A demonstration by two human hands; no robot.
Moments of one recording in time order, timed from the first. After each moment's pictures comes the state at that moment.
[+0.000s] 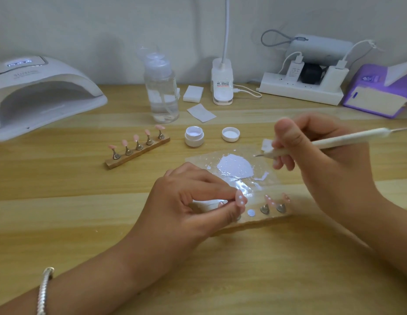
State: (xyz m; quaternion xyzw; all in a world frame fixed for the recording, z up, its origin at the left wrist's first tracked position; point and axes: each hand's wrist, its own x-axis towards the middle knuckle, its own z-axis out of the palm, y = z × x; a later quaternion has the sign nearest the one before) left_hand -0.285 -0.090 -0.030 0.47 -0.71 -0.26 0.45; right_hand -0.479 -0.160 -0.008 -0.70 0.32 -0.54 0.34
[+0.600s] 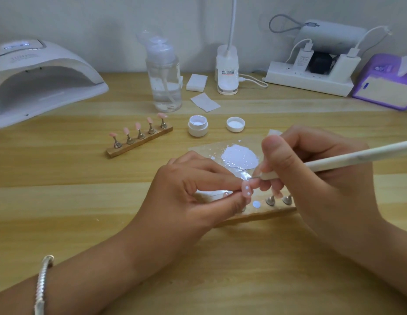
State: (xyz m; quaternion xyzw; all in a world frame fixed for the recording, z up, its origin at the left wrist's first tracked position) left_hand -0.284 -0.089 -0.027 0.47 -0.72 -0.26 0.44; right_hand -0.458 -0.126 -0.011 -0.71 0.31 -0.53 0.35
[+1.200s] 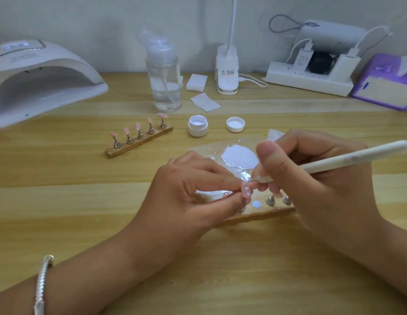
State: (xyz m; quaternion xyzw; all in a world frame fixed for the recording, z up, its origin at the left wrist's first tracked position) left_hand -0.283 -0.091 -0.028 0.47 -0.73 -0.25 0.43; right_hand -0.459 -0.126 -0.012 -0.72 0.33 -0.52 0.33
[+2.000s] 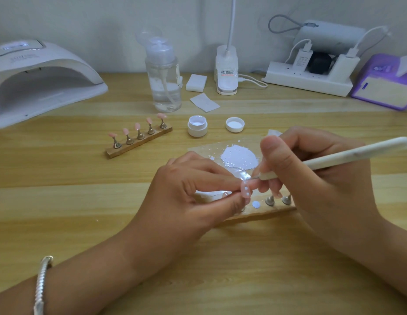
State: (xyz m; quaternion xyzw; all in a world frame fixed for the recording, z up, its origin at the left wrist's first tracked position) left_hand -0.283 -0.090 -0.028 0.47 -0.72 -0.26 0.44; right_hand -0.459 -0.128 -0.012 -0.69 0.32 -0.53 0.37
